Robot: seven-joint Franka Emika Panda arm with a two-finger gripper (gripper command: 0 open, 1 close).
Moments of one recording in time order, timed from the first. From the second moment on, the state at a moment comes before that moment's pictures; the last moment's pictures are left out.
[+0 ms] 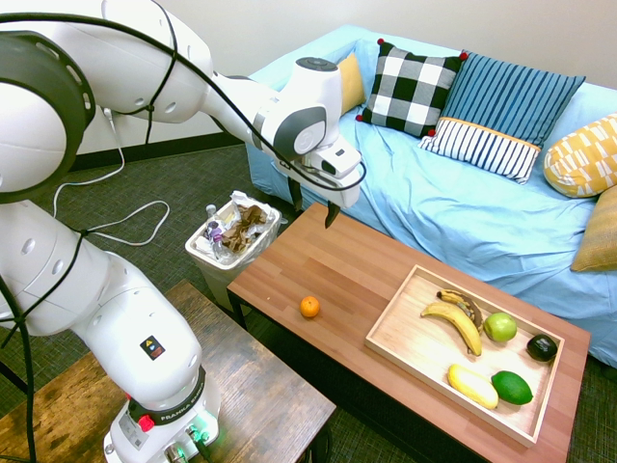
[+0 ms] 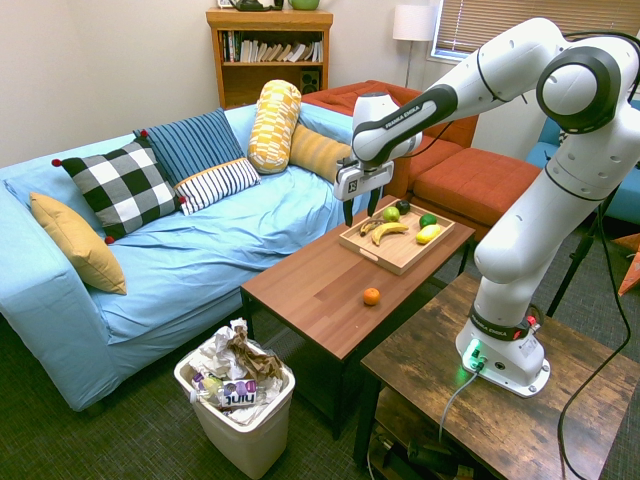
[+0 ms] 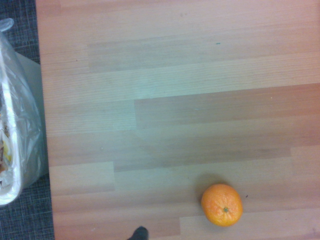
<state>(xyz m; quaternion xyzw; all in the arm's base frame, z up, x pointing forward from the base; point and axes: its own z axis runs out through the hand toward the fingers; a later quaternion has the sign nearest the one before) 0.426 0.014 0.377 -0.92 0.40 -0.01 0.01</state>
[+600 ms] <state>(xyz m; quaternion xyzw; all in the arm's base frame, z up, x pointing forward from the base) 0.411 0.006 0.309 -0.91 0.40 -0.03 0.02</state>
